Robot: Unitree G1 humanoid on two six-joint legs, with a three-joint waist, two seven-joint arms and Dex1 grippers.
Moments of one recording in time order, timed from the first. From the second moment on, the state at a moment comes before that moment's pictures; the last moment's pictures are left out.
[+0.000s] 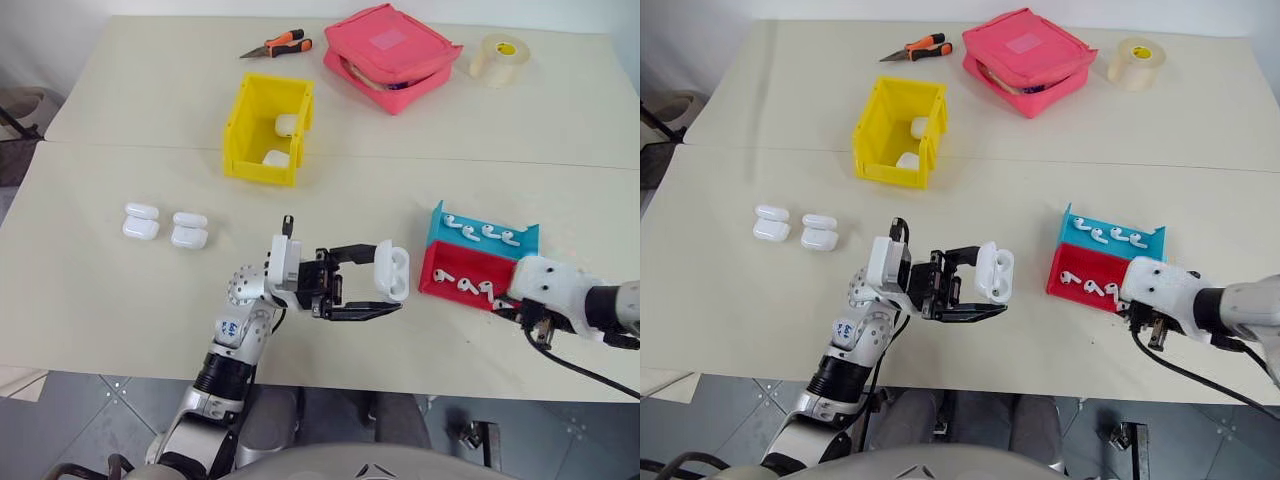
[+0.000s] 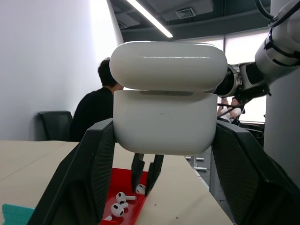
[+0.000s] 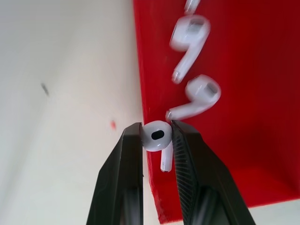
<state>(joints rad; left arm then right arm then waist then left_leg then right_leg) -0.34 0.06 -0.20 0.06 -0.55 -0.10 -1.27 0.20 -1.16 -0.33 -0.54 0.28 0.63 1.04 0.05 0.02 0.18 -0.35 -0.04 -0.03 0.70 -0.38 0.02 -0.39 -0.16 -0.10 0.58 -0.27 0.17</state>
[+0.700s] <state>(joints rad) -0.46 0.12 -0.16 0.16 -0.56 0.04 -1.33 0.03 -0.38 -0.22 -0.85 0.87 0.50 0.59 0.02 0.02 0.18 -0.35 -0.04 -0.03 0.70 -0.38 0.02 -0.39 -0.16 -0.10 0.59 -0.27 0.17</state>
